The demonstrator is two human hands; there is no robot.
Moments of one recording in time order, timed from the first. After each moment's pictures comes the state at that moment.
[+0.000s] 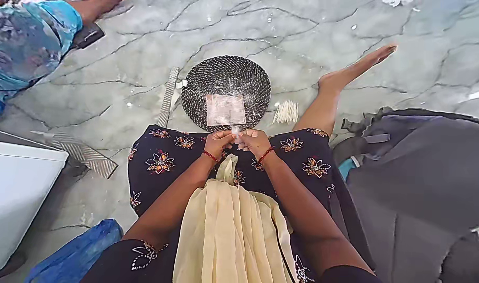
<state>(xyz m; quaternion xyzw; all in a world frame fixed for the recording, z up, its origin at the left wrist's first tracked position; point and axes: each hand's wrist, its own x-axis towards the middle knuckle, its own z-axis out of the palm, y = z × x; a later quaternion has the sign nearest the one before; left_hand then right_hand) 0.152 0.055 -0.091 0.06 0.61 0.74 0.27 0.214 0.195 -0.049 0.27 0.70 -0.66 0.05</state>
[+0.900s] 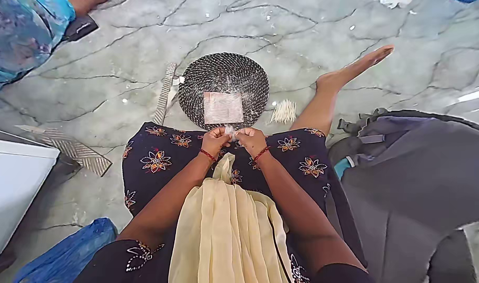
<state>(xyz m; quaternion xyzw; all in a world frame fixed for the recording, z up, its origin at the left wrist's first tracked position) 0.159 0.053 -0.085 0.06 0.65 0.71 0.27 0.214 0.196 -0.062 0.26 0.75 -0.60 0.00</state>
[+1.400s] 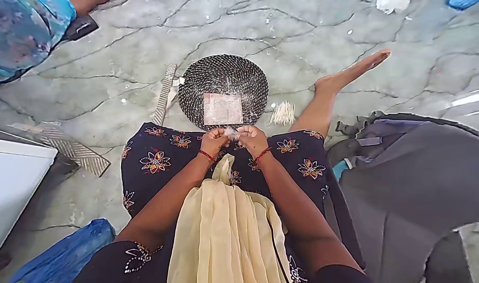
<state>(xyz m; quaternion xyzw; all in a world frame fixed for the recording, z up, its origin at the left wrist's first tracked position) 0.153 0.057 -0.089 0.03 0.64 0.72 0.26 0.214 0.199 -0.058 0.26 0.74 -0.63 0.00</state>
